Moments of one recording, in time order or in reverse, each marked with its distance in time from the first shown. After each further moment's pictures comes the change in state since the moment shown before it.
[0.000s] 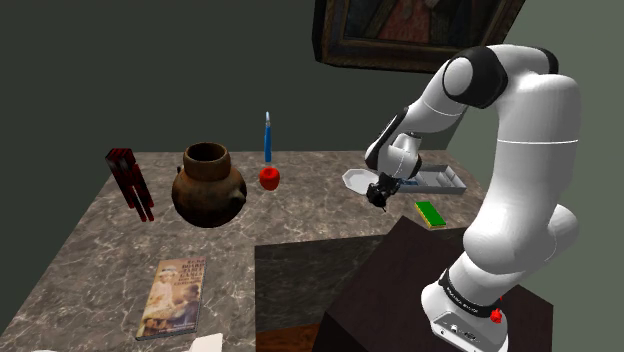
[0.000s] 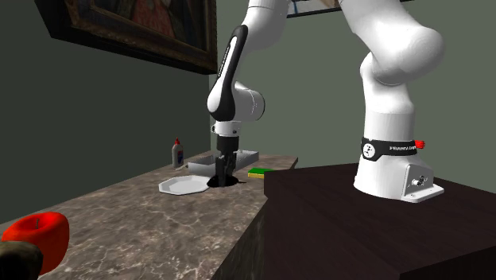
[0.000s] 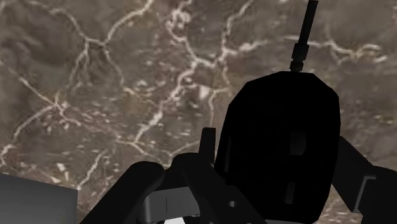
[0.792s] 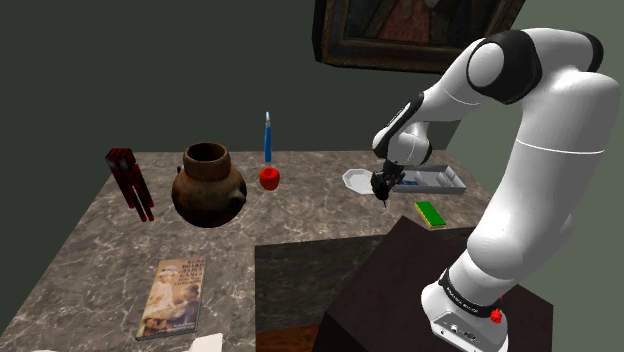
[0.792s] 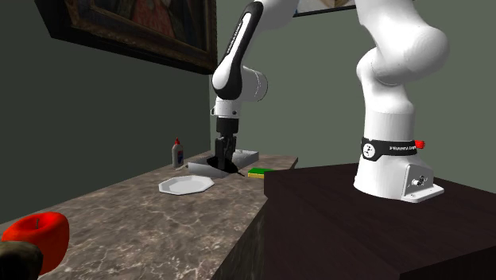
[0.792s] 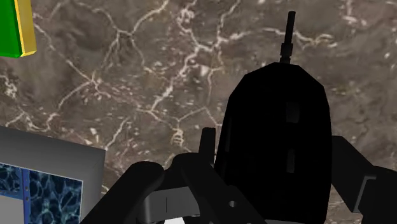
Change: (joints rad) arm 0.116 -0.179 -0.146 -0.058 -0.157 -0.123 0.136
